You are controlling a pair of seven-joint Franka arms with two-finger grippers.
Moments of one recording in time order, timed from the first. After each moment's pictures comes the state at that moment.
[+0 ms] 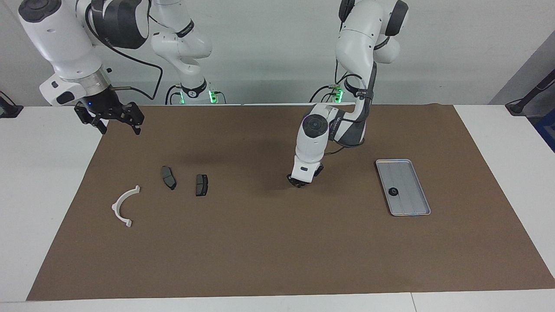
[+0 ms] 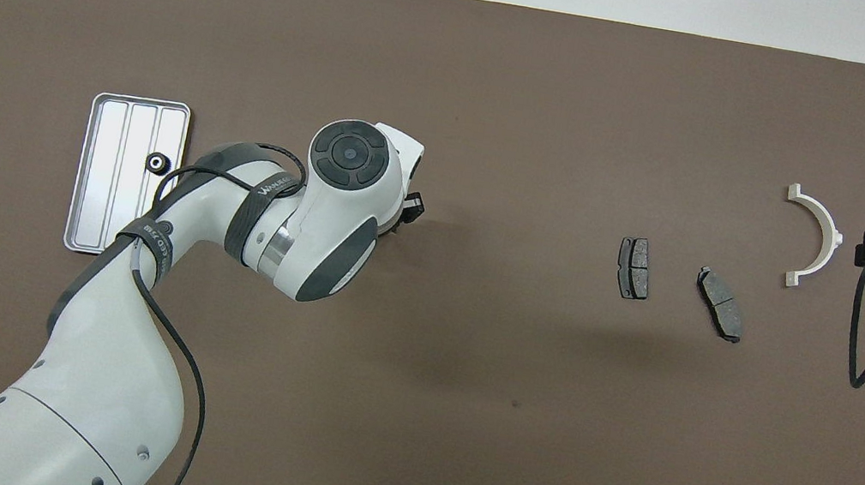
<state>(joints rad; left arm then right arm) -0.58 0.47 -0.01 -1.76 -0.02 2.21 -0.93 -0.06 -0.01 -0.02 -1.69 -0.03 1.69 -0.05</state>
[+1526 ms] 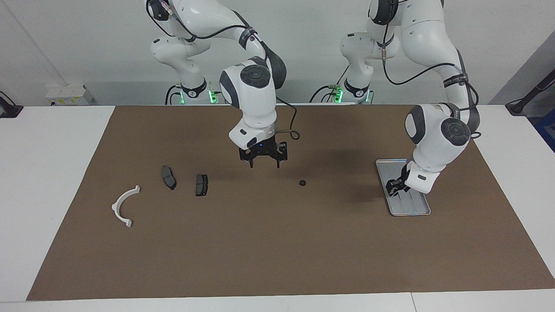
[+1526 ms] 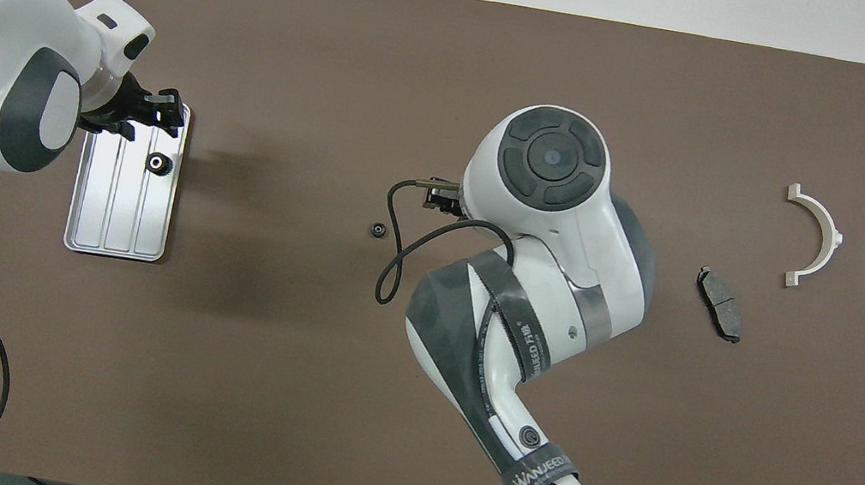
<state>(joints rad) -0.10 0.37 0.03 -1.76 -0.02 2.10 -0.21 0.54 0.35 0.01 -1.62 -0.01 2.04 0.61</state>
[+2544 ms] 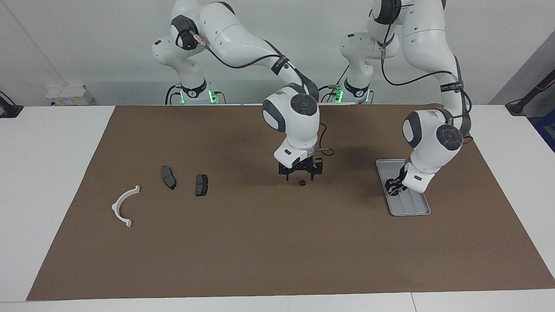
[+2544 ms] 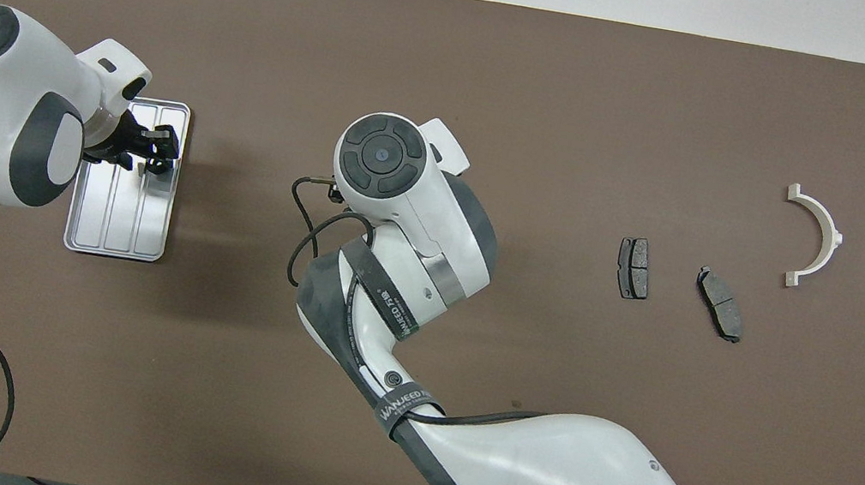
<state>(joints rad) -0.08 0.36 0.03 -1.90 -0.02 2.20 -0.19 0.66 0.68 0.00 -1.32 0.00 2.08 0.72</state>
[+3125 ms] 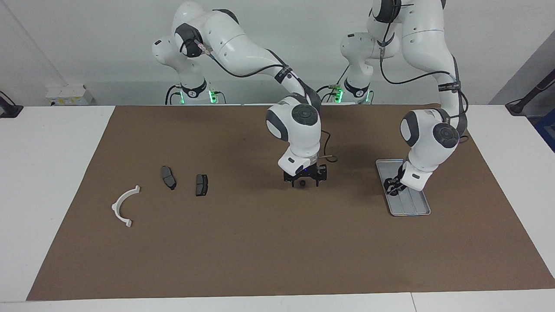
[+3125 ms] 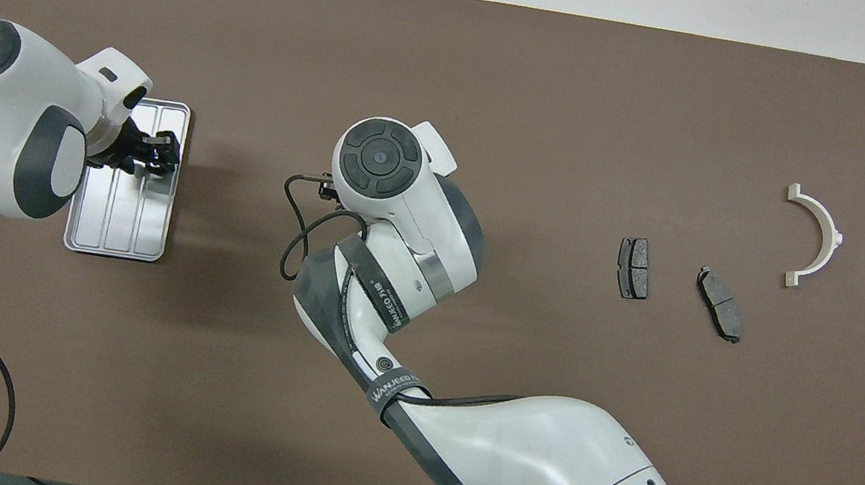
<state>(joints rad) -0.08 0.34 0.03 -1.94 -0.02 2.25 -0.19 0.66 0.73 0.01 -1.30 0.04 2.14 0.72</state>
